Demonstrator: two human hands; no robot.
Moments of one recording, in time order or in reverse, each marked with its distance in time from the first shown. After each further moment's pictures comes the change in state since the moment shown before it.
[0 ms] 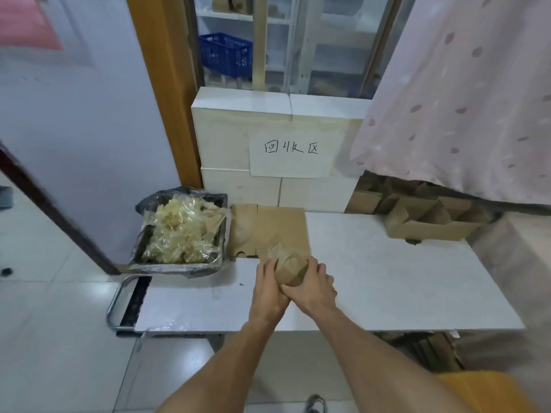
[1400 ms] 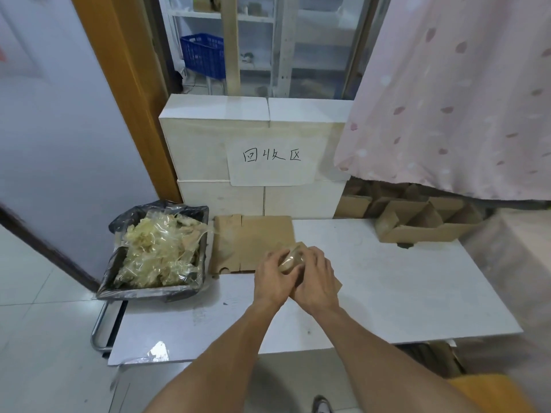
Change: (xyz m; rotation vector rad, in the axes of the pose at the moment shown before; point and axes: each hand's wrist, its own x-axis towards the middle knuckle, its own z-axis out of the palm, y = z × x) left_hand 0.075 0.043 0.038 -0.047 0.041 0.040; right_hand 0.054 0.020 -0.035 0.056 0.224 -0.396
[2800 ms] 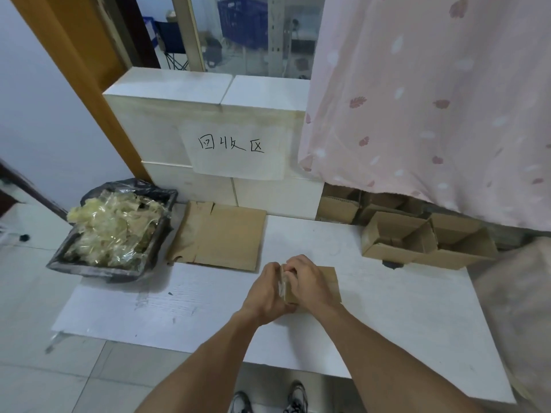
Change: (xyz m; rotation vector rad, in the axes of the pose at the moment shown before) left_hand 0.030 0.026 0.166 0.253 -0.201 -0.163; right_hand 0.098 0.164 -0.069 0.122 -0.381 -0.142
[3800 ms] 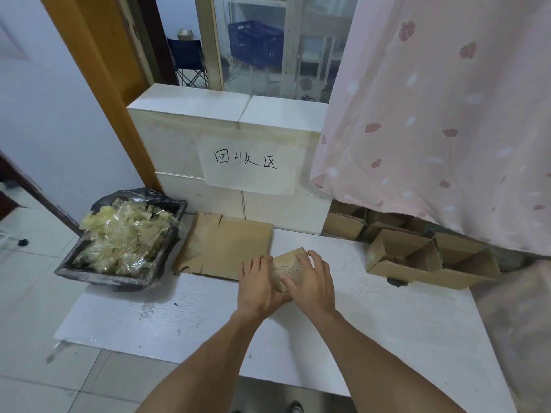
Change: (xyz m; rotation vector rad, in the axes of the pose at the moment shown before) left_hand 0.018 -0.005 -0.035 0.413 0.408 0.127; right_hand 0.012 -0.020 0.007 -0.163 0.182 0.098
